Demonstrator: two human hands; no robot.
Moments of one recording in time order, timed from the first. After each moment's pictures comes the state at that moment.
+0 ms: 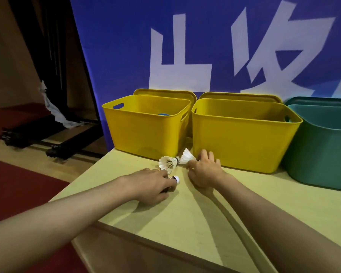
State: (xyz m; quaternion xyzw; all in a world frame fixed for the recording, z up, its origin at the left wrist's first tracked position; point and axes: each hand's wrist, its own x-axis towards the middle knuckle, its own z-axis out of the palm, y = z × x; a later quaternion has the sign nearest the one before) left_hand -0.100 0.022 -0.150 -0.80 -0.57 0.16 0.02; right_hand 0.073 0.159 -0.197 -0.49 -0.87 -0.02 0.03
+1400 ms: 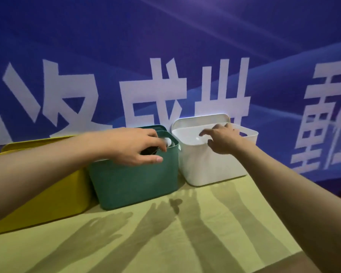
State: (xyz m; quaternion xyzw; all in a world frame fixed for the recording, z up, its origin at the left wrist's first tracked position) left_hand 0.405 0.148 0.036 -0.94 -0.30 0.04 0.19; right_hand 0.715 0.169 -0.026 -0.71 -0.68 -0.14 0.11
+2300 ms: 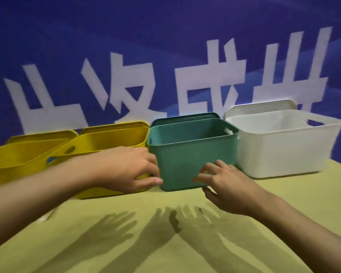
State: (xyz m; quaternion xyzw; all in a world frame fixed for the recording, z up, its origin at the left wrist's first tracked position) left_hand 0.242 0.077 -0.002 -0.91 -0.35 0.12 0.19; right_hand 0.521 0.079 -0.108 -0.47 -0.86 -0.12 0.14
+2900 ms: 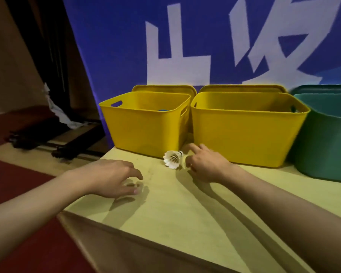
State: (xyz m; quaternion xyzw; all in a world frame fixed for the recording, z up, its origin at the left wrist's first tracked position) left_hand -0.166 -0.019 -0.111 -0.74 -0.64 0.19 0.00; right_hand 0.083 0.141 -0.166 -0.32 -0.94 -0.10 0.04
